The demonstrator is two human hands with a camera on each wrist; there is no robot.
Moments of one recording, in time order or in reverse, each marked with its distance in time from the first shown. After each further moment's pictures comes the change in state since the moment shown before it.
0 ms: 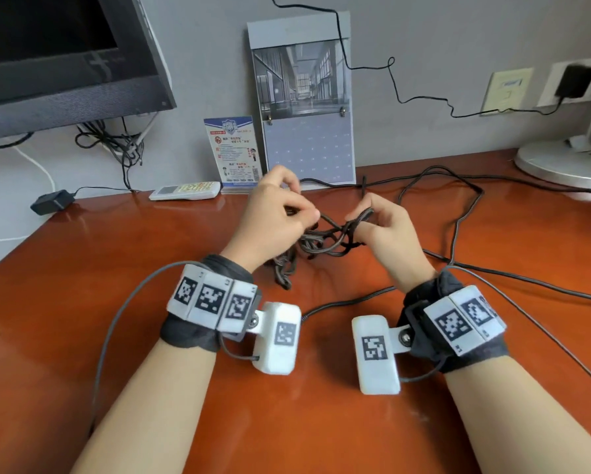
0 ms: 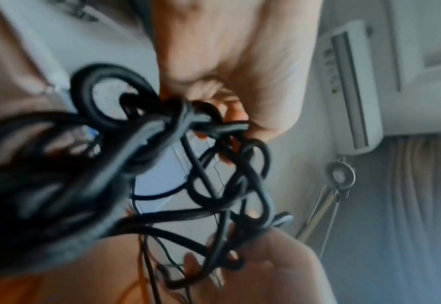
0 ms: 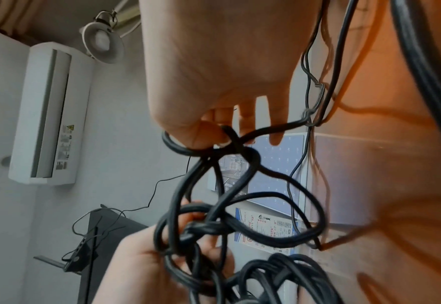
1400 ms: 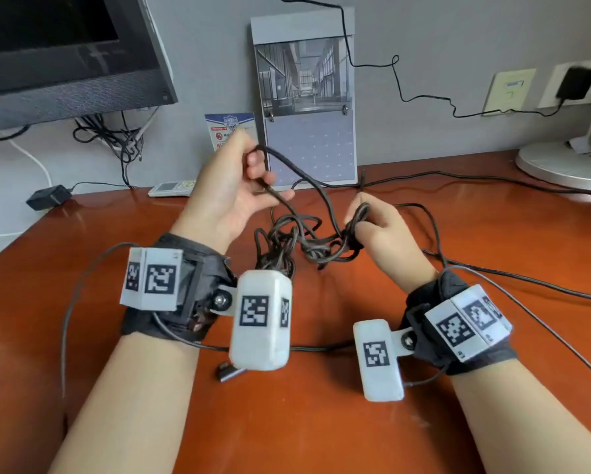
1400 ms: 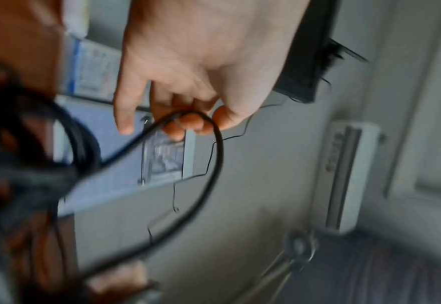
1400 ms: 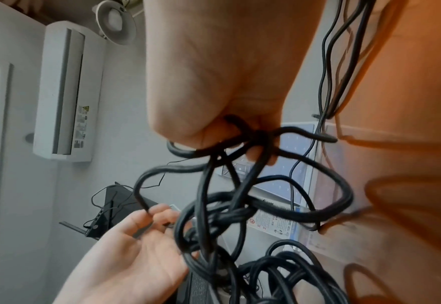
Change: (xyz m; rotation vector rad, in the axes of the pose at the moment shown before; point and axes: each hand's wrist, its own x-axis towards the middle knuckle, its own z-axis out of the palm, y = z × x) left_hand 0.011 0.029 -0.049 -0.989 0.148 -0.621; right_hand -0.002 -0.004 0.008 -0.096 -0.122 -0.073
